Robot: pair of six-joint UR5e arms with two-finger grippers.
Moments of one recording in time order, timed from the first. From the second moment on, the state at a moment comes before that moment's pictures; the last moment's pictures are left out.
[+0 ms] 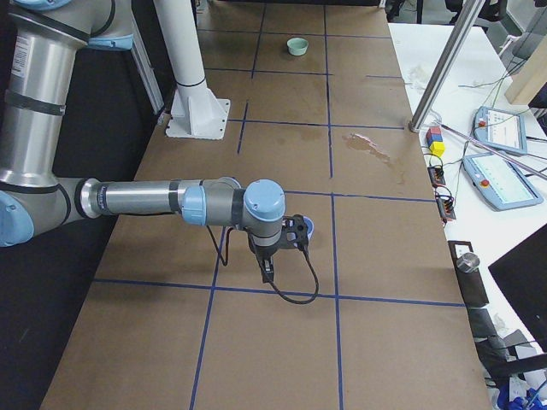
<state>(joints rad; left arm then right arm) -1.62 -1.46 -1.81 -1.40 -2.42 0.17 1.55 -1.86 1.92 -1.65 2.38 -0.23</state>
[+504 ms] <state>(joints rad) -1.62 -1.46 -1.80 -1.40 -2.42 0.16 1.55 -1.86 1.93 -1.65 2.38 -0.23</state>
